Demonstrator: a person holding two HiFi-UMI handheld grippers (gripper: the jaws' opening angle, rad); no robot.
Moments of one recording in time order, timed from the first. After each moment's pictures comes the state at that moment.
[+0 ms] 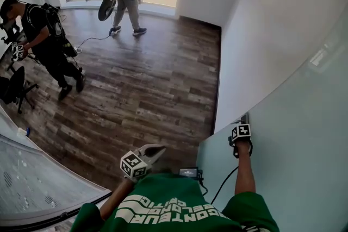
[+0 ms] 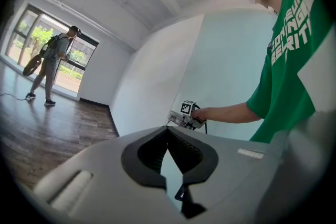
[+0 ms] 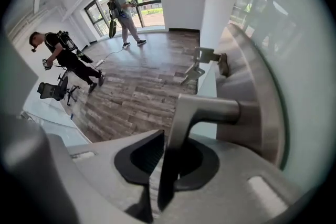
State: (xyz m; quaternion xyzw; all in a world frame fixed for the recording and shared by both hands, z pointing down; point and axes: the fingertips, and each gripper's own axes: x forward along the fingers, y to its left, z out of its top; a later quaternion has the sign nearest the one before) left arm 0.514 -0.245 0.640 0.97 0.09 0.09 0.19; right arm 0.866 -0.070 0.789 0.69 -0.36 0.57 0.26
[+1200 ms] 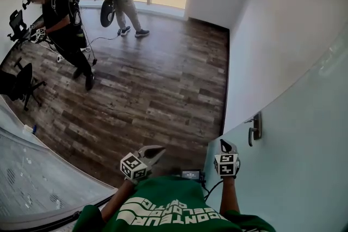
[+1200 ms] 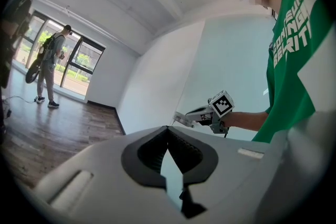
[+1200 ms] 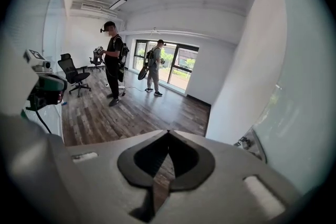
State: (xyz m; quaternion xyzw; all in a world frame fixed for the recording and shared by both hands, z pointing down) left arm 0.437 -0.276 0.638 0.98 0.07 0.08 0.19; right arm 0.663 -0.167 0.648 0.80 -0.50 0.21 0.28
